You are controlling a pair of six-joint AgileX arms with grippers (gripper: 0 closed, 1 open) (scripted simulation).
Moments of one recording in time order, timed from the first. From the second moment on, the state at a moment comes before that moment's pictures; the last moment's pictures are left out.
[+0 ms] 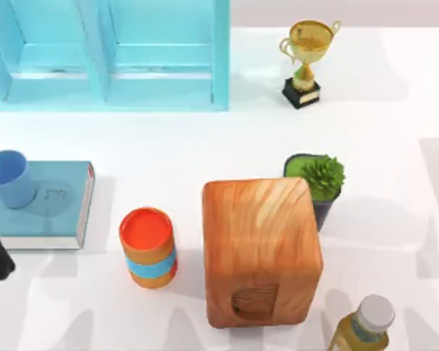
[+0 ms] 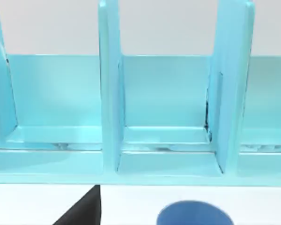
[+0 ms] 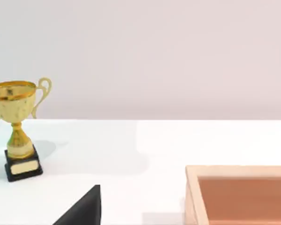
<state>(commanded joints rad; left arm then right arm) 0.00 0.00 0.00 0.00 0.00 0.00 0.00 0.00 0.00 0.00 0.00 0.00</state>
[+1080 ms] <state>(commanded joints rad) -0.08 1.21 1.14 -0.91 0.00 -0.06 0.00 0.00 0.00 0.00 0.00 0.00</state>
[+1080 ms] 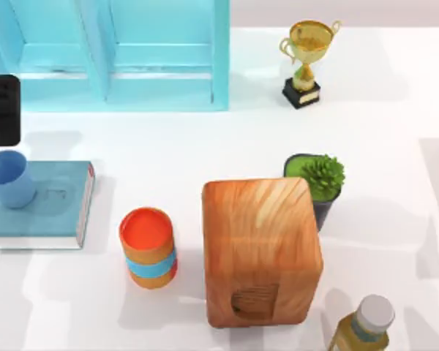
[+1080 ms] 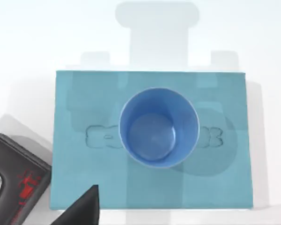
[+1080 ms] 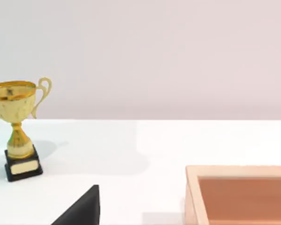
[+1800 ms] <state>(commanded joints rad) -0.11 1.91 1.77 -1.44 0.00 -0.09 0.00 0.00 0.00 0.00 0.00 0.00</state>
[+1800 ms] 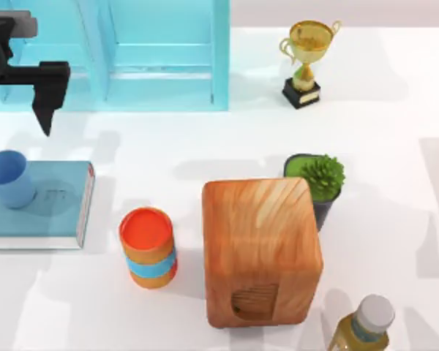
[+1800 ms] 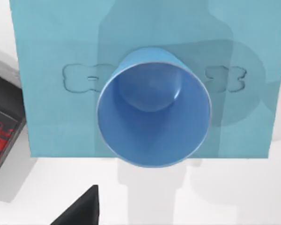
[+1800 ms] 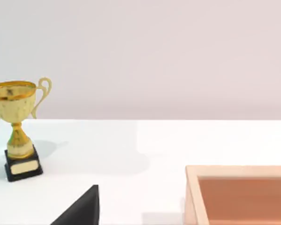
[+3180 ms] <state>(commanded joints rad) -0.11 1.94 1.42 -1.05 0.00 -0.08 0.00 0.00 0.00 0.00 0.00 0.00</state>
